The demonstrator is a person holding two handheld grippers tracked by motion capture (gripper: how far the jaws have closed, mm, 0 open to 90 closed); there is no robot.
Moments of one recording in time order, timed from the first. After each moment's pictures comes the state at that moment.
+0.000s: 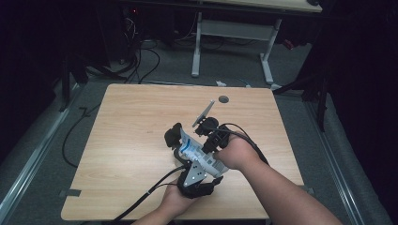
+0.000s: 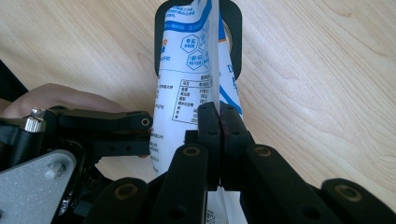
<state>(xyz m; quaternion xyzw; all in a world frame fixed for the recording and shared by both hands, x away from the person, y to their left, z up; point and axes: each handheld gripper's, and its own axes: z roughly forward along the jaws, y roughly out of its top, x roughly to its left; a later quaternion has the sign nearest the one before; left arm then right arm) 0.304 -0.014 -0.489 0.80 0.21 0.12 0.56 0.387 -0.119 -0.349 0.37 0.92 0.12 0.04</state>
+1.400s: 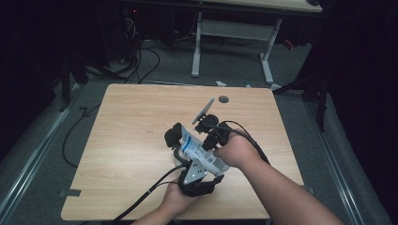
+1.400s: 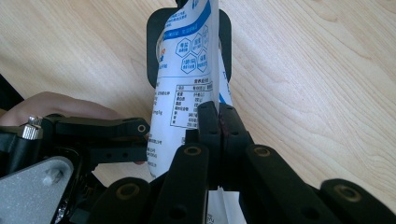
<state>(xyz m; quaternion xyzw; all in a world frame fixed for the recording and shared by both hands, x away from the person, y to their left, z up) 0.307 -0.016 -0.486 0.79 0.21 0.11 0.56 0.391 -0.118 -0.344 0.38 0.92 0.11 0.05</state>
